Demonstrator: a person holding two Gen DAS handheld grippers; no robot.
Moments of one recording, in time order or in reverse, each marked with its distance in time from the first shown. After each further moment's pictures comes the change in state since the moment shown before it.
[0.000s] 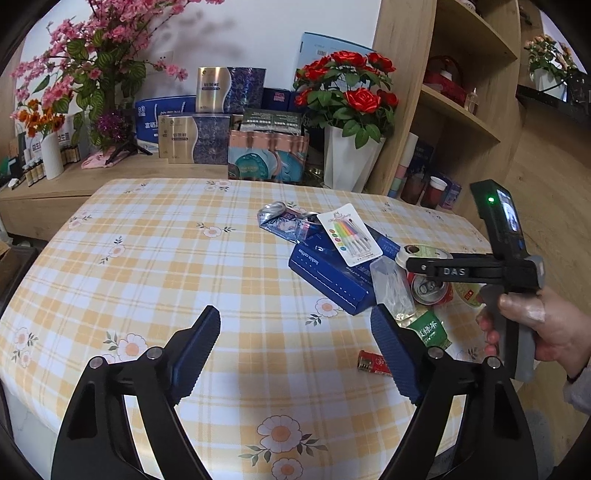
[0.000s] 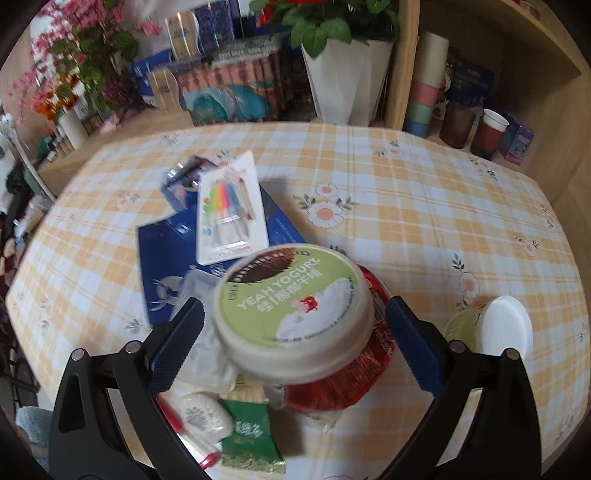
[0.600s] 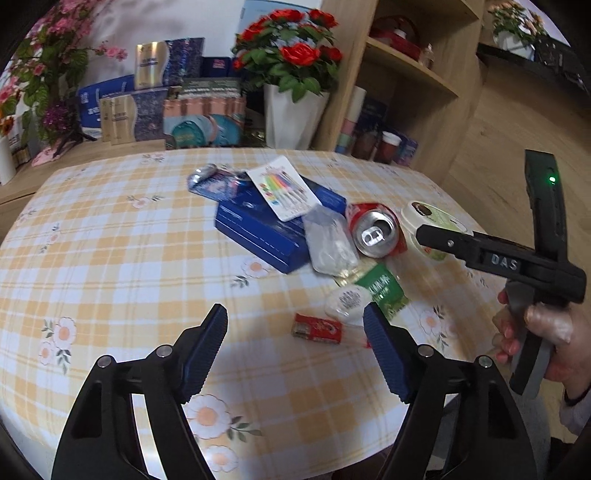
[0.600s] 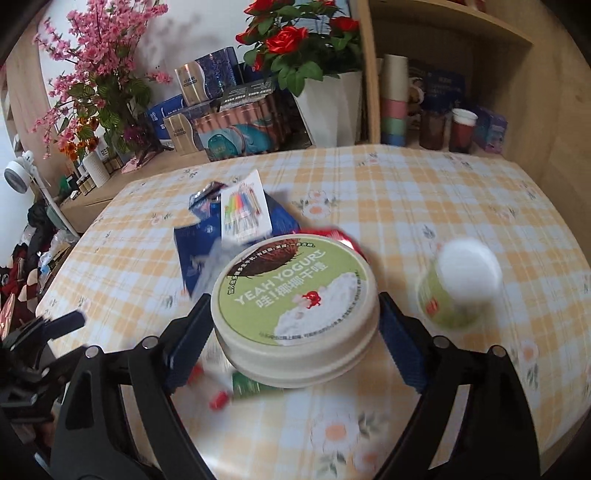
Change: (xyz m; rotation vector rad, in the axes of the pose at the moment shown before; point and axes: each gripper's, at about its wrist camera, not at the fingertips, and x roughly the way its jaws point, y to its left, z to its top) left arm 0.030 -0.053 -0.028 0.100 0.128 -0.156; right arm -0.081 -0.032 -0.086 0.110 -0.189 0.112
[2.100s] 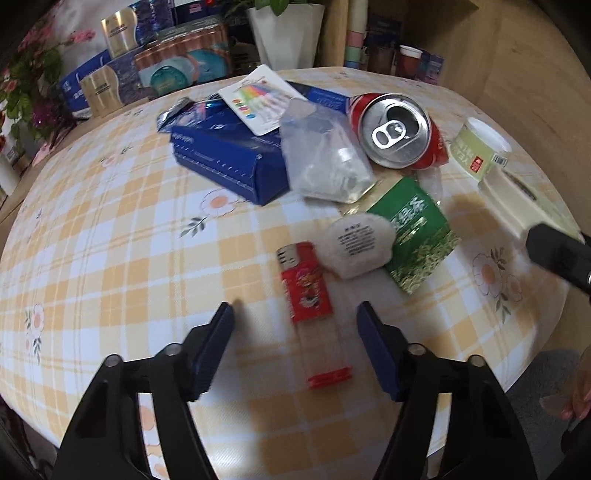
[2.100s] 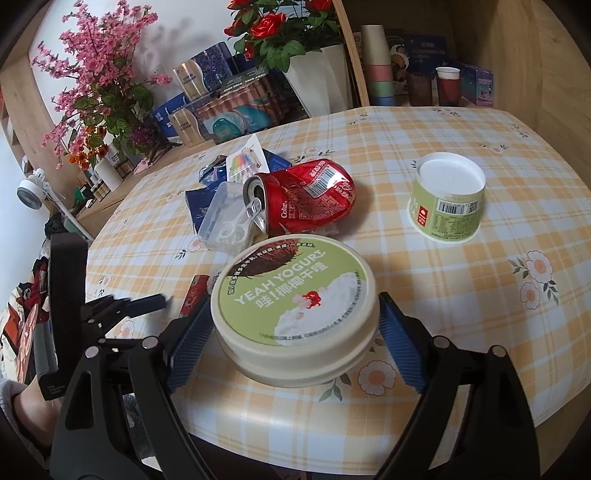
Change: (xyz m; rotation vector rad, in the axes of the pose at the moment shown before) left arm 0.090 -0.040 -0.018 0.087 0.242 0.179; right arm -0.016 -0.017 -0.052 0.083 0.039 0.088
